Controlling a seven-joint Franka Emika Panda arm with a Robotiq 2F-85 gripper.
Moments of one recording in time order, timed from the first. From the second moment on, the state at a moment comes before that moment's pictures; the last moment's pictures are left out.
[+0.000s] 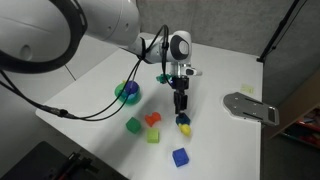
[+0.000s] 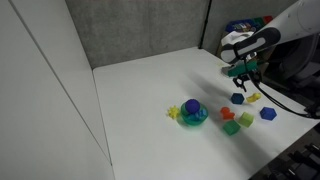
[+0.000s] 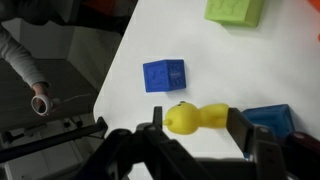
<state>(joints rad) 0.02 0.99 -0.31 -1.31 -0.17 1.66 0.86</state>
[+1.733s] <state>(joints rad) 0.02 0.17 -0.15 -1.94 -0.15 1.78 0.40</state>
